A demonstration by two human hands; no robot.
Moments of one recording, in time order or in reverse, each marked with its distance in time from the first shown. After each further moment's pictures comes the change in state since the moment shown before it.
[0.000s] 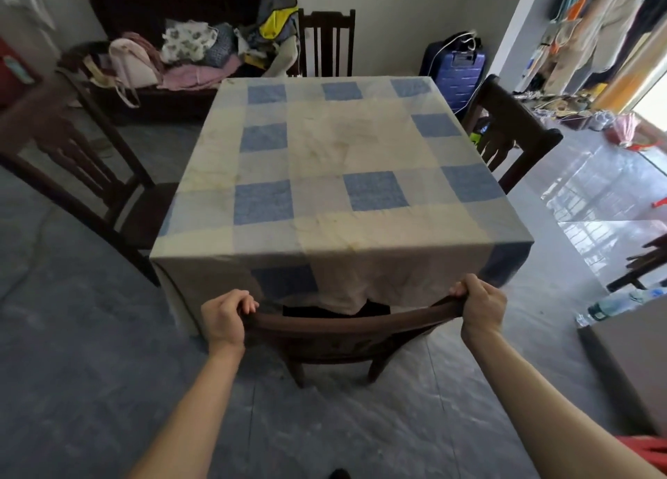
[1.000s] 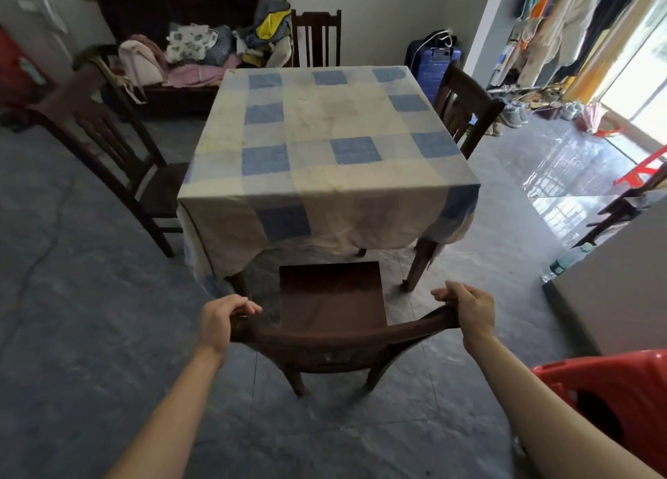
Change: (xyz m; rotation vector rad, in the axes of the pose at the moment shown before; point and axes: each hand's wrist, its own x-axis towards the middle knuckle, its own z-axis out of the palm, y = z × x) left_hand -0.207 0.037 -0.137 0.188 -0.321 -0.152; right_hand -0.197 0.009 -0.178 -0.163 -0.173 -0.010
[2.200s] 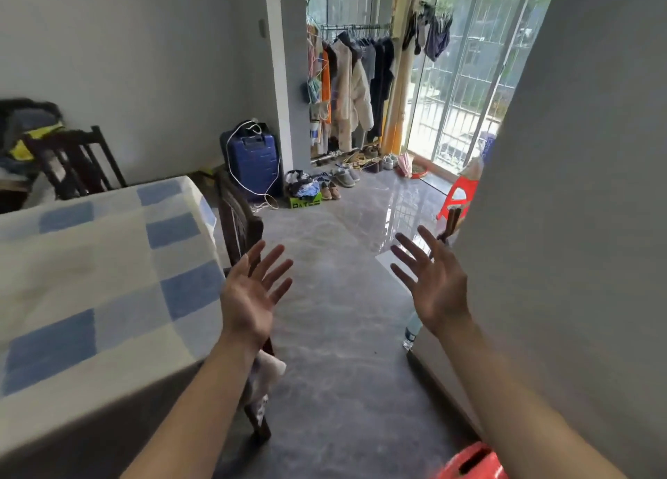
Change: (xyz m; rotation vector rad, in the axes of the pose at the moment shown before) left_hand 0.162 0.230 0.760 -0.584 -0.531 -0.068; right_hand 0.444 -0.201 -0.400 0.715 0.046 -0.169
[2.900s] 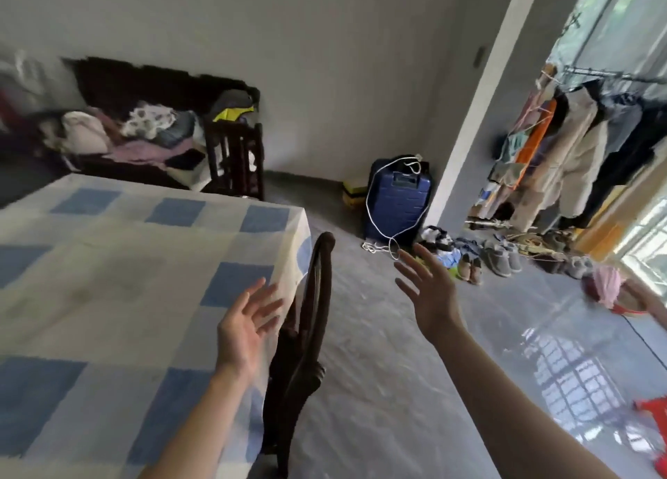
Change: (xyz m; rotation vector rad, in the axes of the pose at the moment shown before) left_hand 0.397 0.025 -0.110 0.006 0.622 0.279; right_hand 0.535 0.169 0.263 -0.260 -0.477 0.289
